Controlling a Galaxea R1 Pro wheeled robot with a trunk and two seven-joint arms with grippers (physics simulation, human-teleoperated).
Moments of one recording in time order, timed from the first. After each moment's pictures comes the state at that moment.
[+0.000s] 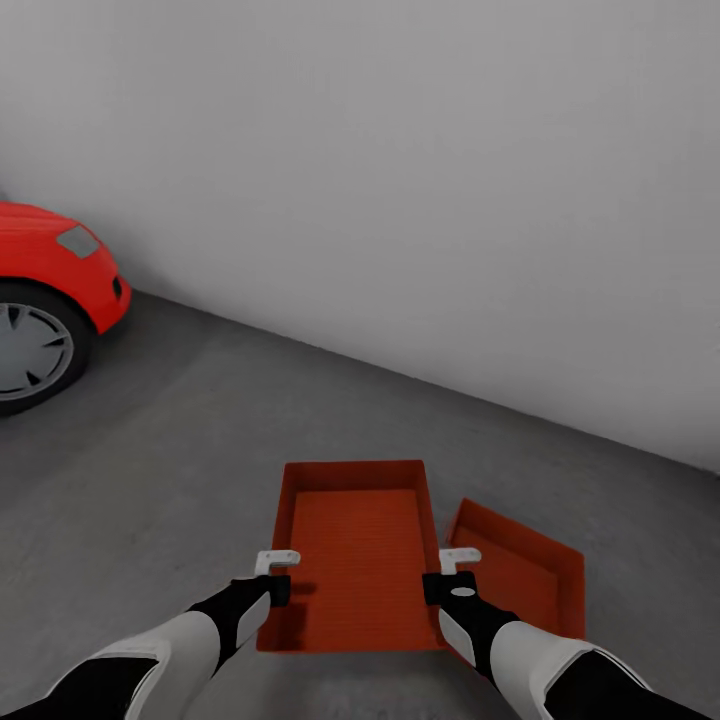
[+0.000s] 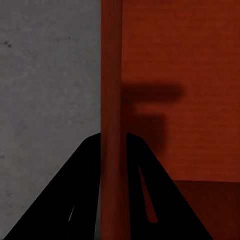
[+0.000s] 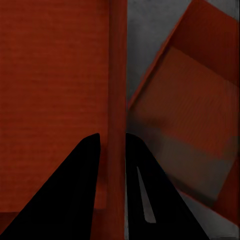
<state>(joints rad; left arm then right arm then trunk) -0.79 -0.10 0.02 -0.05 0.02 0.13 0.14 -0.78 0.13 0.51 -0.02 -0.43 -0.06 -0.23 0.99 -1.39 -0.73</state>
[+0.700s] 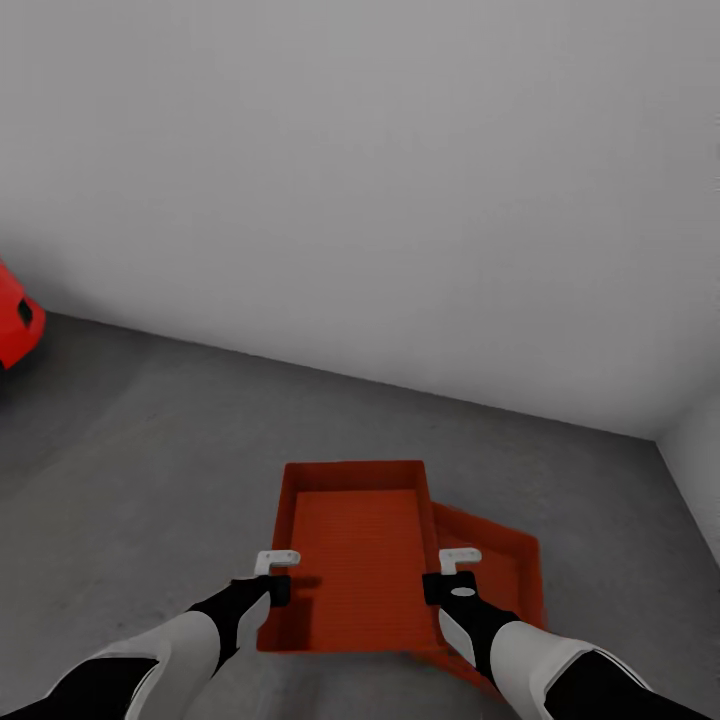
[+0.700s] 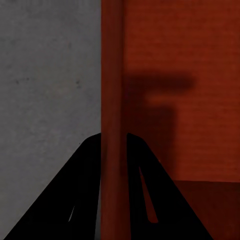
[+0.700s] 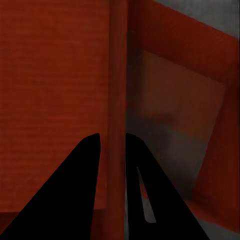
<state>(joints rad) -0.79 -0.10 0.02 -0.05 0.02 0.13 0.14 -0.78 0.13 0.51 -0.02 -0.43 -0.06 -0.23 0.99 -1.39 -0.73</state>
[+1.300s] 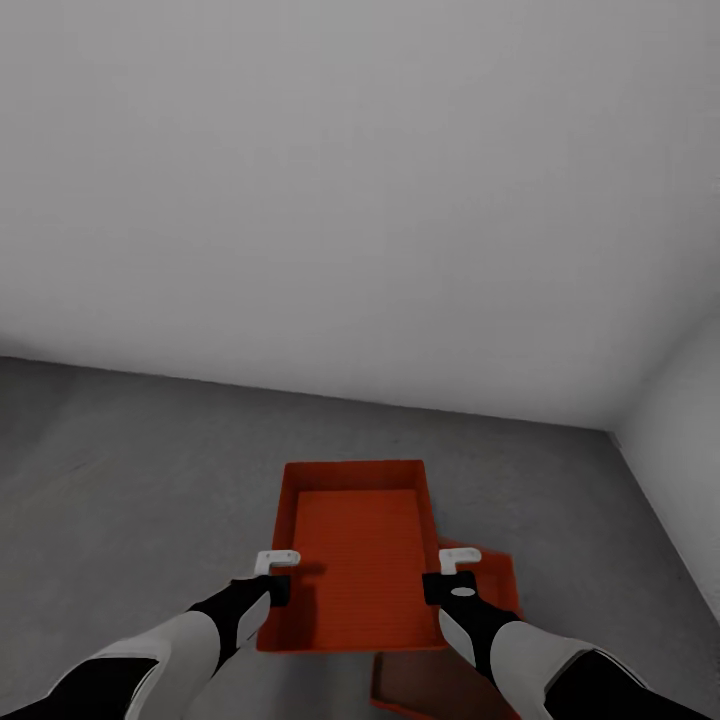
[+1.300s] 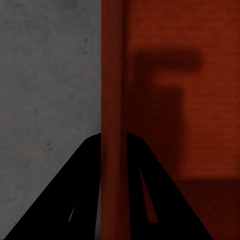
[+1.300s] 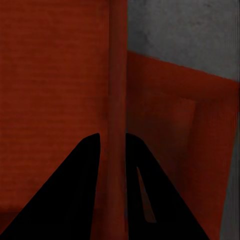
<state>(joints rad) -0.79 -0.10 0.01 -0.05 0.02 0.13 0.14 -0.78 0.13 0.51 -0.02 -0.43 -0.06 -0.23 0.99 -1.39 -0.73</state>
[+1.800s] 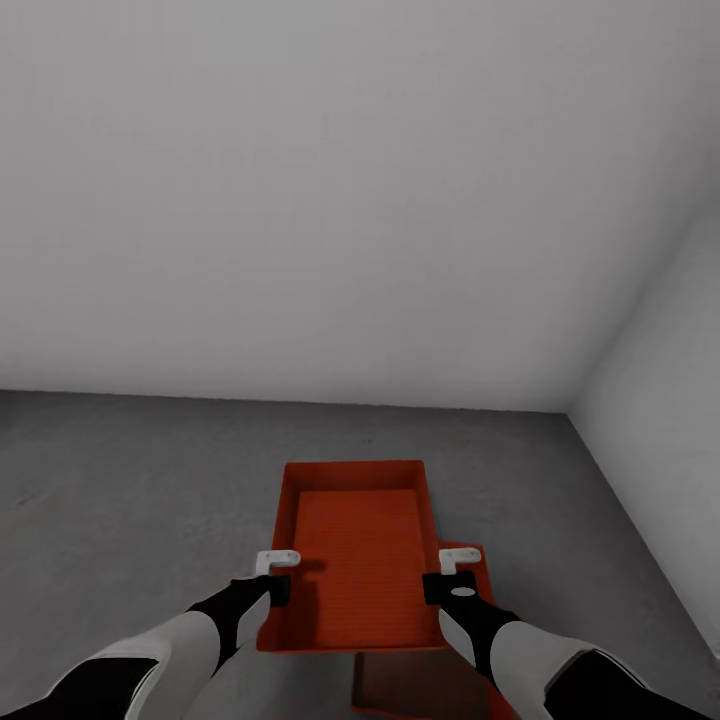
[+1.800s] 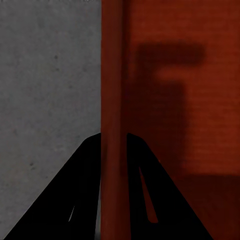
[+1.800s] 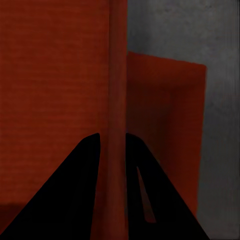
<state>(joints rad) -0.79 -0.10 0.01 -0.05 0.02 0.13 0.14 -0.78 0.13 0.51 -0.02 -0.43 -0.06 -0.23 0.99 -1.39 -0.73</state>
